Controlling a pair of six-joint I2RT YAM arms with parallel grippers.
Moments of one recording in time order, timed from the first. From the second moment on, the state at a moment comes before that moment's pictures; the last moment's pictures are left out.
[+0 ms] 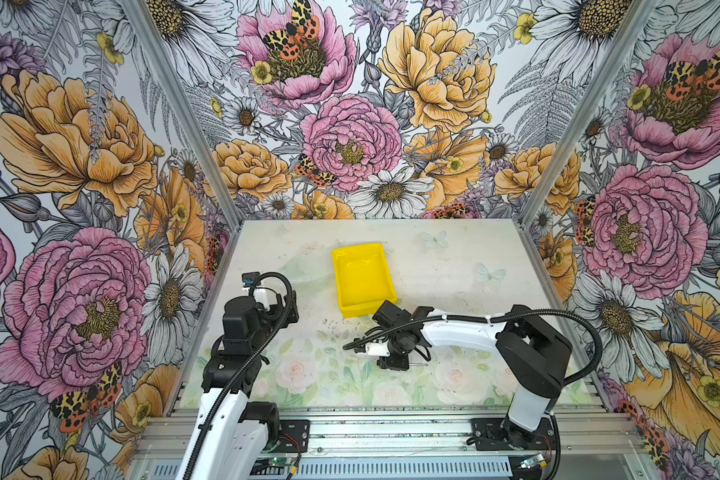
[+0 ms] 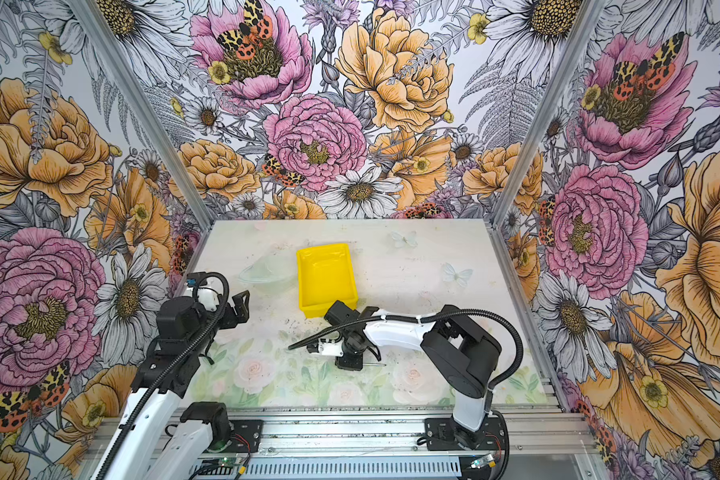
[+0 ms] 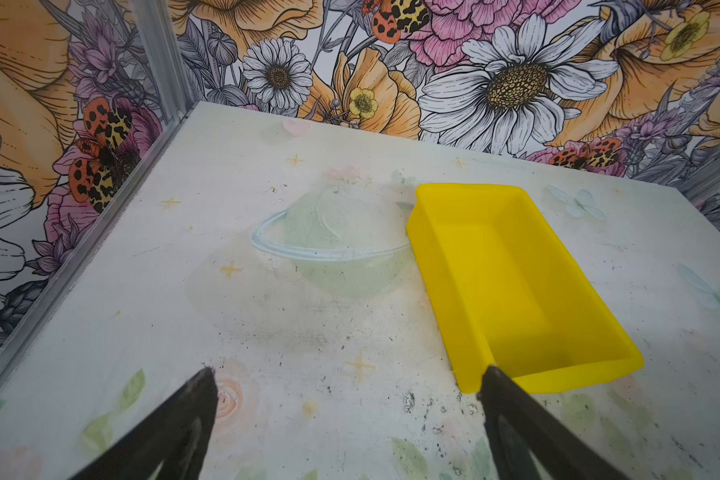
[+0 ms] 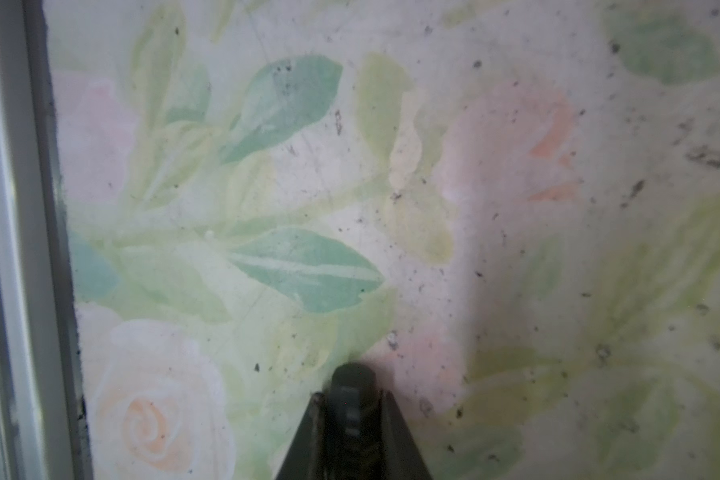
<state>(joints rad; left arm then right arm) -0.04 0.62 0.57 -0.37 0.01 -0.18 0.93 1.79 1.06 -0.58 -0.28 -0.58</state>
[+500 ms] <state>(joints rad) -0.04 0.66 0.54 -0.32 0.04 -0.18 0.92 1.62 1.07 -0.60 -0.22 -0.34</state>
